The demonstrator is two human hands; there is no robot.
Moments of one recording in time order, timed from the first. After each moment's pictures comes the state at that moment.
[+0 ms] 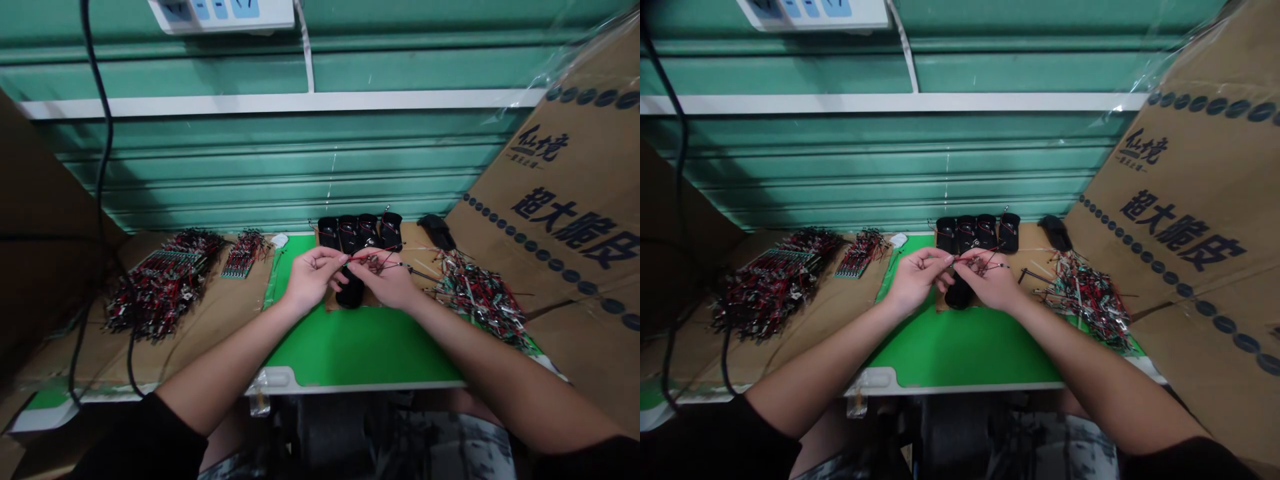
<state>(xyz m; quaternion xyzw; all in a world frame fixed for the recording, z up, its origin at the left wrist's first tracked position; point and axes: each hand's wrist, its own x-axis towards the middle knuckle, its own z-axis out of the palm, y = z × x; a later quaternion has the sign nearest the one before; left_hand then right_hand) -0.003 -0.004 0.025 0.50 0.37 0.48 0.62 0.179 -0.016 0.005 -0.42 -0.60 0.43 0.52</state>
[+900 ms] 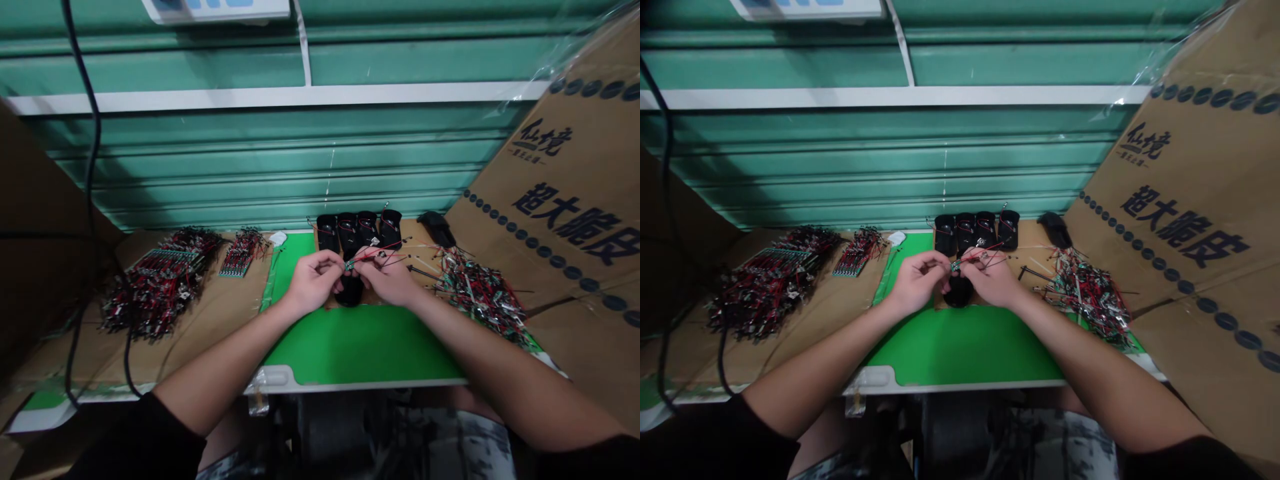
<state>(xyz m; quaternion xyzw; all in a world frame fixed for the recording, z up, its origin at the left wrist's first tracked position) -0.005 -0.007 0.017 0.58 0.35 0.46 0.57 0.186 -0.016 0.017 -0.40 -0.65 0.43 0.48</state>
